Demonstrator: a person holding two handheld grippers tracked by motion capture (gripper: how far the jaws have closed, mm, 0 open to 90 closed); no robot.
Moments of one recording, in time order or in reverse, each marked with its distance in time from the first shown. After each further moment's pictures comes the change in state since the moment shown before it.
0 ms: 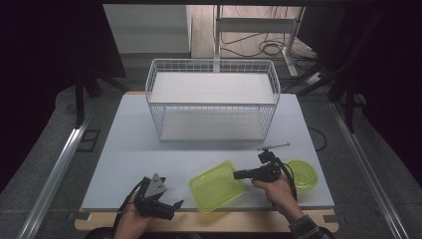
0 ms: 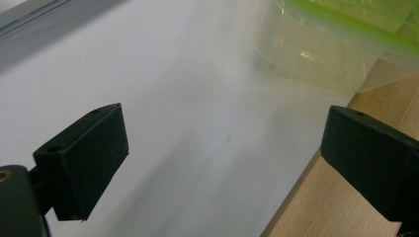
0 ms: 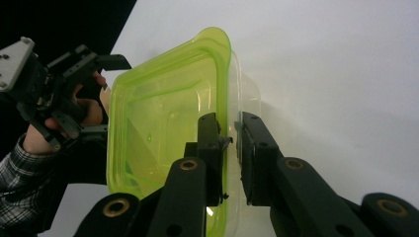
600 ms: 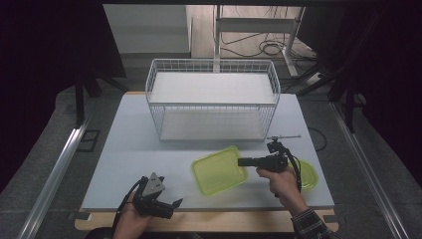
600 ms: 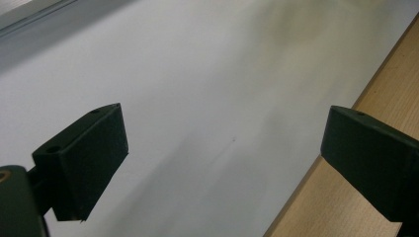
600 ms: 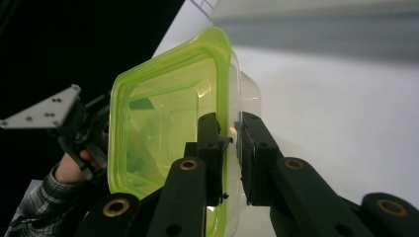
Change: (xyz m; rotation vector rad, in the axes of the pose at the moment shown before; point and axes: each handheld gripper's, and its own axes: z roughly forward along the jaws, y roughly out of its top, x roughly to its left) left arm 0.003 0.000 -0.002 -0.009 0.003 -0.029; right arm 0.008 0.022 -0.028 -0.133 0.039 -0.003
